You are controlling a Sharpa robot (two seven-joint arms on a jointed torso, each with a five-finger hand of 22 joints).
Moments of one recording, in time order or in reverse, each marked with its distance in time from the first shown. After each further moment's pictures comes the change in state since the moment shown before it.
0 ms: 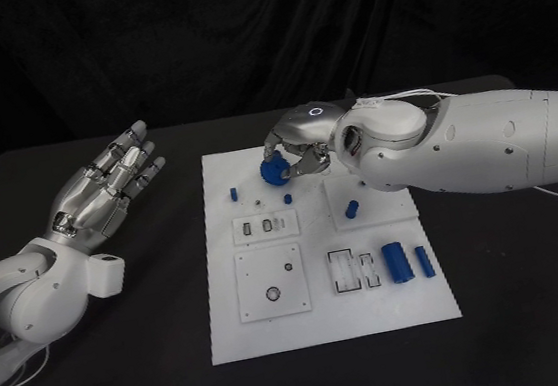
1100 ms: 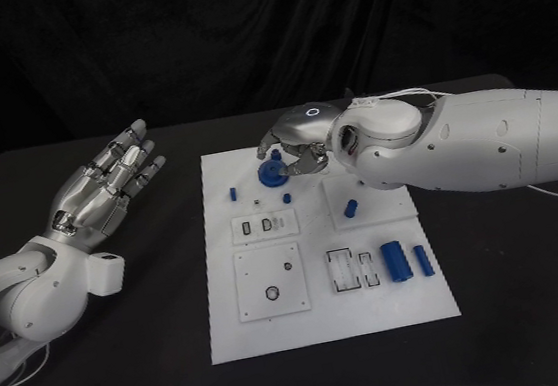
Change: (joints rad) left arm 0.000 0.005 0.000 -0.007 0.000 0.005 0.000; left_hand 0.004 -0.004 0.003 -0.003 0.004 0.000 0.000 0.000 0.000 0.000 0.000 0.000 0.000 0.000 0.000 0.000 -0.001 0.000 0.004 0.004 0.000 0.000; right arm -0.003 0.006 0.000 -0.017 0.000 0.012 0.012; right_hand 0.002 -0.022 0.077 0.002 0.017 -0.162 -0.027 -0.197 0.157 -0.022 -0.004 -0.097 0.002 0.000 0.000 -0.058 0.000 0.000 -0.047 0.000 -0.099 0.000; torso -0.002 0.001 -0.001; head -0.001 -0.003
